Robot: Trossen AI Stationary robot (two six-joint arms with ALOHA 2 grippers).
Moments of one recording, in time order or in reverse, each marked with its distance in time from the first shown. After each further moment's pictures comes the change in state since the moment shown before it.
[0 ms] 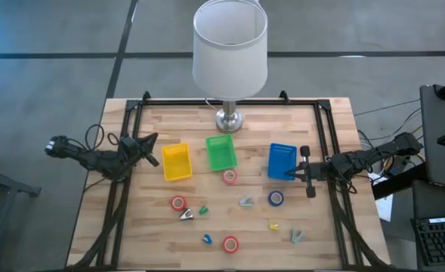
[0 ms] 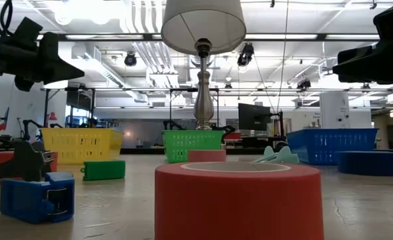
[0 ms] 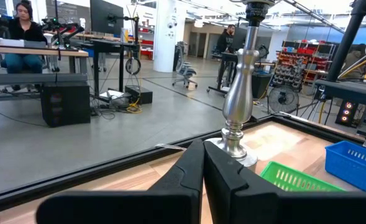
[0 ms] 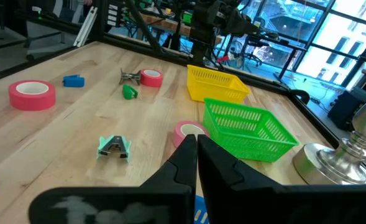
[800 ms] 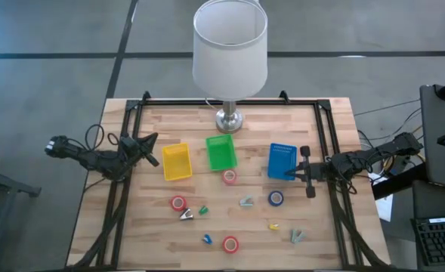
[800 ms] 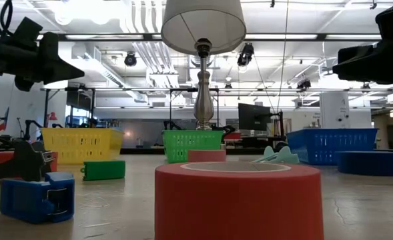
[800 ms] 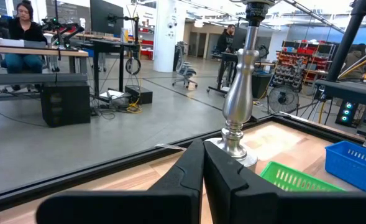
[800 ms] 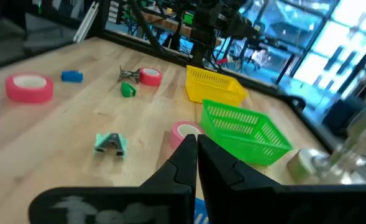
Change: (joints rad) left arm 0.000 0.000 0.000 0.000 0.000 0.000; right arm 0.000 0.000 0.000 0.001 0.000 -0.092
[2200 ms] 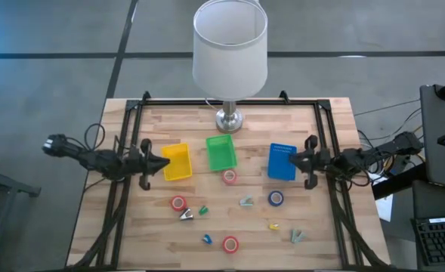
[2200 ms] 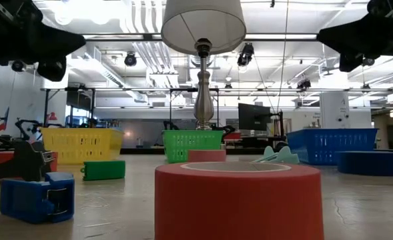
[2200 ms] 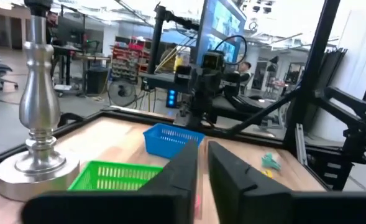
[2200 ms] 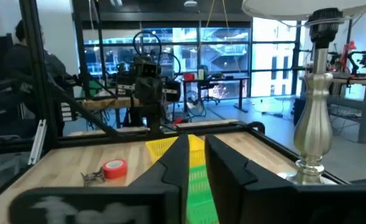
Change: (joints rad) left arm 0.001 0.082 0.010 0.140 0.737 -0.035; right arm 0.000 0.046 0.000 0.367 0.212 0.269
